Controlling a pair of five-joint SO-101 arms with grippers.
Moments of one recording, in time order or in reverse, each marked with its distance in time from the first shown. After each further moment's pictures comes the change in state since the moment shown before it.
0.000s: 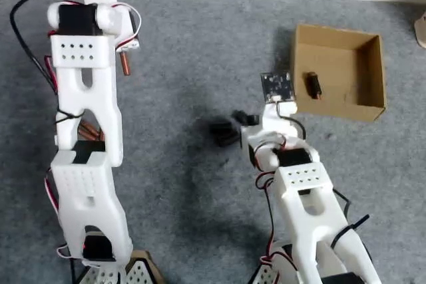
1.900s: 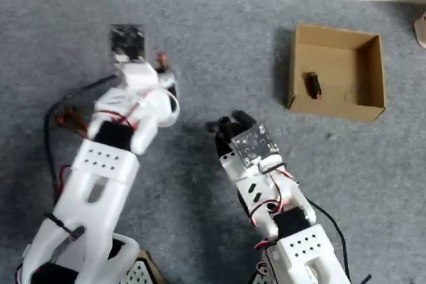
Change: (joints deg) left arm 15.3 -64.5 110.6 -71.0 -0.5; right arm -11.5 -41.0 30.0 -19.6 14.8
